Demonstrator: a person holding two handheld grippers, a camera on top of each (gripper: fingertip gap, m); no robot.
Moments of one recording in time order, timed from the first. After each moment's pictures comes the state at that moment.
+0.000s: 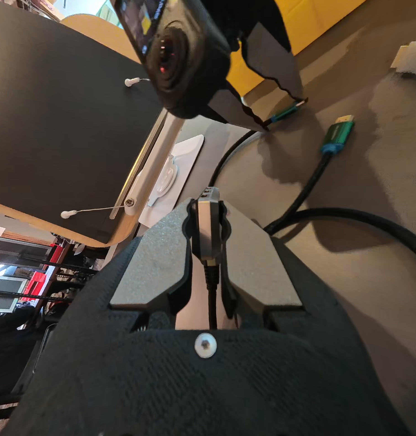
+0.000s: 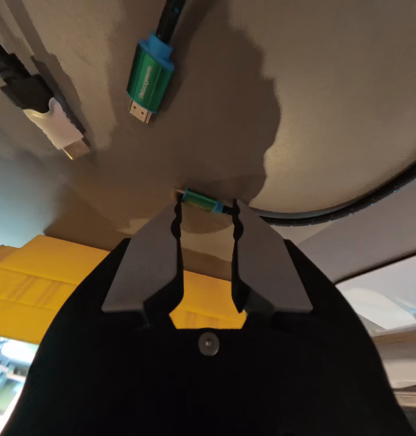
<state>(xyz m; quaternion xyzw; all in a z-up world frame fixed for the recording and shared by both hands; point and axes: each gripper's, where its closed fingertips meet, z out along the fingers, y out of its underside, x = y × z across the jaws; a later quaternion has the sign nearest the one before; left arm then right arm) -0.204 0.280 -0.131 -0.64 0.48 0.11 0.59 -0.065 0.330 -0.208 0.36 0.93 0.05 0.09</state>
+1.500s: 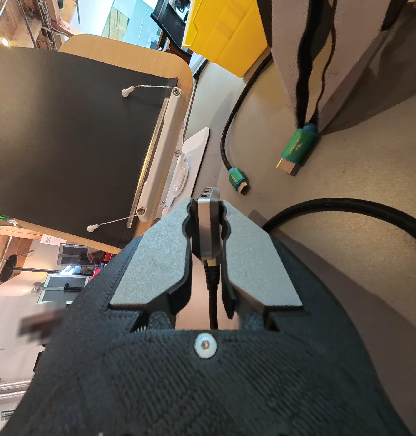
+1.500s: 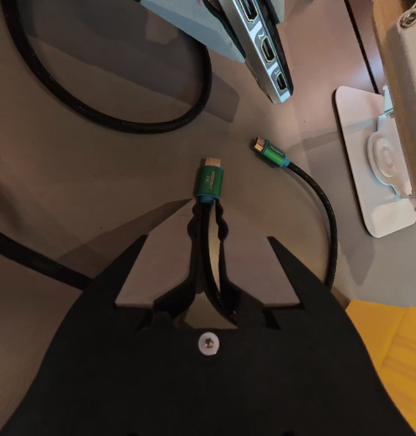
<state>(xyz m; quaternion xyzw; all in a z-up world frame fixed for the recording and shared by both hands) -0.194 0.283 -0.138 -0.60 0.52 0.21 0.57 -0.115 0.274 -0.202 0.59 0.70 -0.11 -0.38</state>
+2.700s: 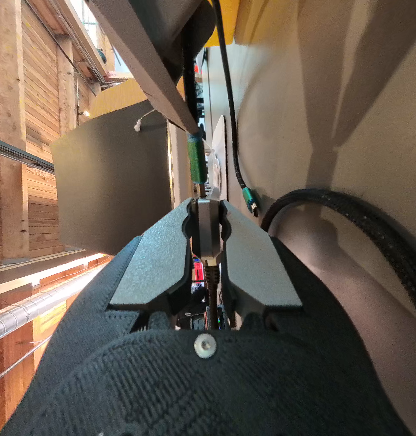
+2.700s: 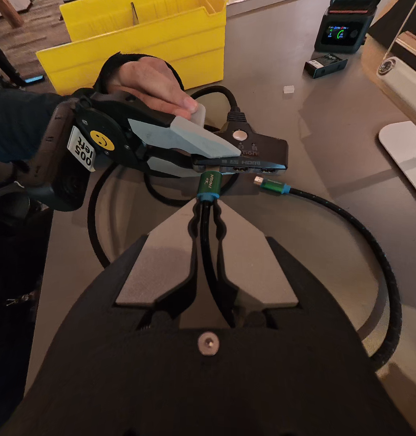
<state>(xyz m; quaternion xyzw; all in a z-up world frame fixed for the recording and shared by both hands) -0.178 0.298 -0.148 -0.47 0.58 0.42 0.52 -0.138 0.269 -0.140 0.59 0.63 -0.42 -0.29</state>
